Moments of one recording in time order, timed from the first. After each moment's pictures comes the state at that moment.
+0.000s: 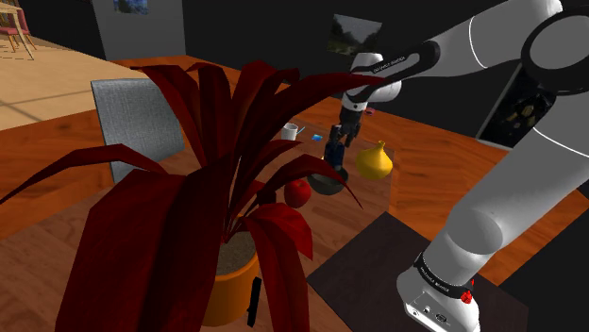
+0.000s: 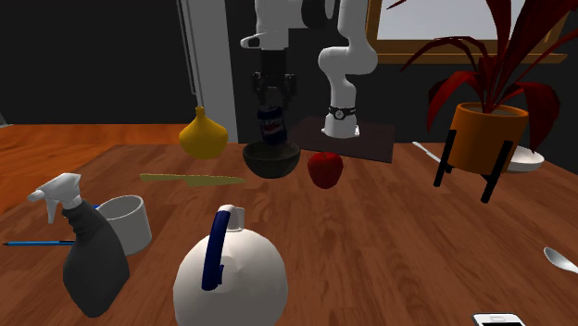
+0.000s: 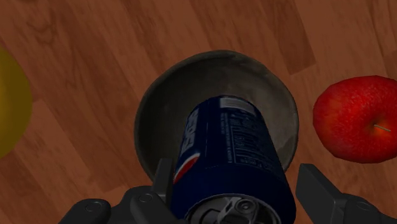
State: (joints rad) arm -0.12 -0.10 -0.13 -2.31 -0.02 2.21 -0.14
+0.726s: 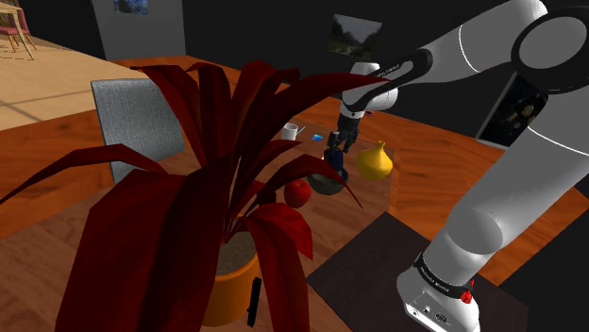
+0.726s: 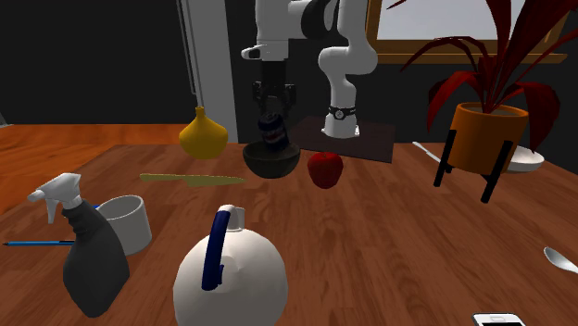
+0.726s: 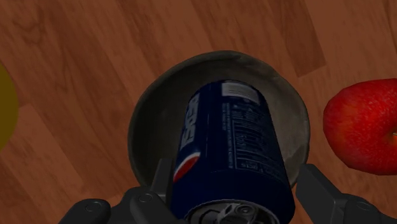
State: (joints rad) arm -0.12 -0.07 -0.13 -2.34 -0.01 2.28 -0.15
